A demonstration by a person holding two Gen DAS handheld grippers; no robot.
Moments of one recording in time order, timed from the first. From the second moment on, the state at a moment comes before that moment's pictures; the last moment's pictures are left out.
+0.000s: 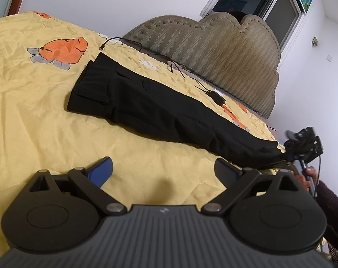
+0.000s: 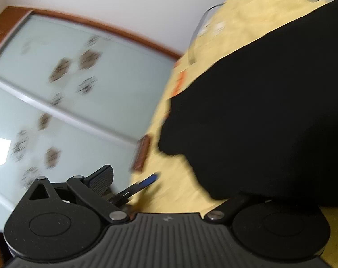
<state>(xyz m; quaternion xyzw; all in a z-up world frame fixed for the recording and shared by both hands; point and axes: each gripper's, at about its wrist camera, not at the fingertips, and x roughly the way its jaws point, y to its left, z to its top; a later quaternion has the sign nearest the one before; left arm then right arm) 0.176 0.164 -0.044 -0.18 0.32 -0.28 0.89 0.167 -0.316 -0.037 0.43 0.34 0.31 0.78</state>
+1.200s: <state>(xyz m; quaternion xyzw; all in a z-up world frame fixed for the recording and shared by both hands) 0.174 0.165 -0.045 -0.19 0.31 -0.29 0.88 0.173 -0.248 -0.024 0.31 0.32 0.27 0.86</state>
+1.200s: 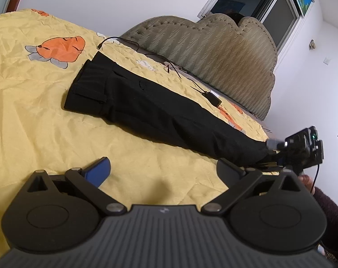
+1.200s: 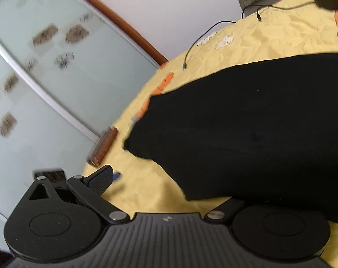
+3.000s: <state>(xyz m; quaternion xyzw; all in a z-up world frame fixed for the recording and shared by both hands) 0.163 0.169 -0.038 -0.19 0.29 -0.26 0.90 0.158 -0.226 -0.043 0.45 0.31 0.27 0.79</state>
